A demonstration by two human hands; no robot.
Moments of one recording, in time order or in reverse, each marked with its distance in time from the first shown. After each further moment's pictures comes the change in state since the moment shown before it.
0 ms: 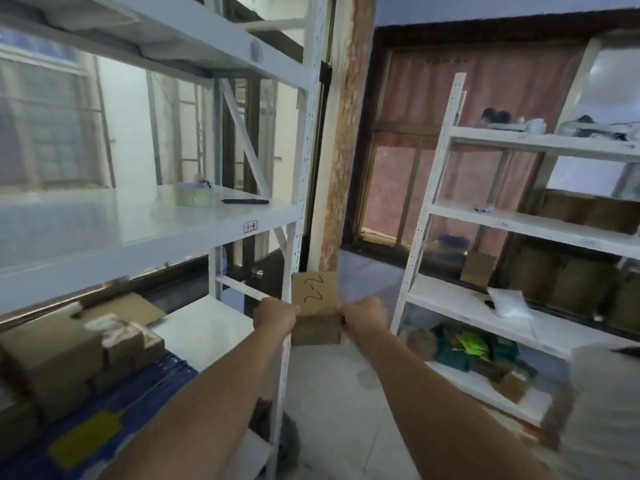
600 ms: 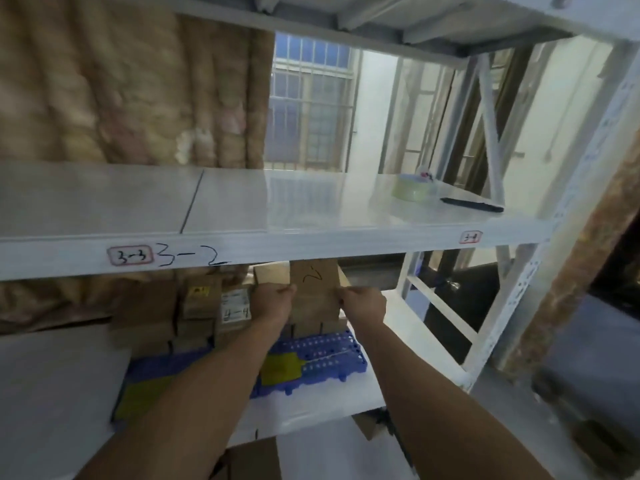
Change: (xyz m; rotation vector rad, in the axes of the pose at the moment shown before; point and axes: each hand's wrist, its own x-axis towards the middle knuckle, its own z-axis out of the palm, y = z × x) left_hand 0.038 -0.133 -0.260 -0.128 0.766 -0.161; right_hand -0.085 -0.107 0.299 0.051 -0.637 -0.403
